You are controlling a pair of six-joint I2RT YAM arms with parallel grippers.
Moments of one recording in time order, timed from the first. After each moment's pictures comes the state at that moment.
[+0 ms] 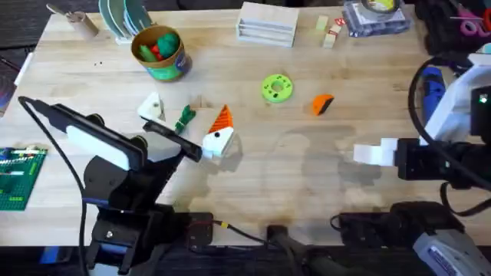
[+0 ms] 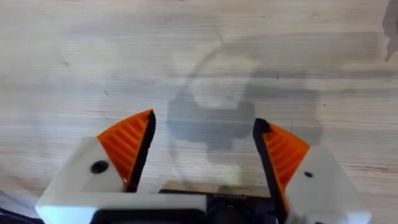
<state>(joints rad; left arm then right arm) -0.13 0.01 0.01 -0.06 0.32 0.09 0.01 0.62 0.66 -1.18 -0.11 0.07</state>
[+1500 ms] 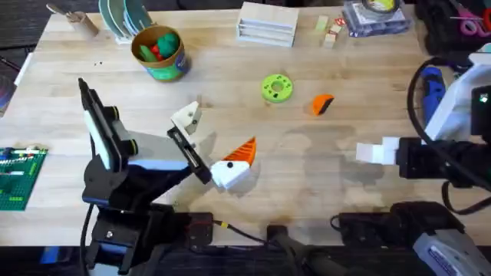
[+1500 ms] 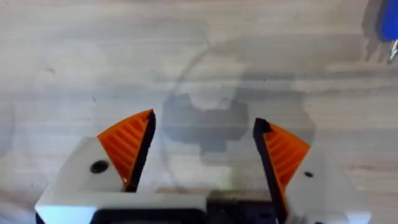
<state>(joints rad) -0.13 0.01 0.01 -0.06 0.79 -0.09 0.01 0.62 0.66 -1.18 -0.05 0.07</state>
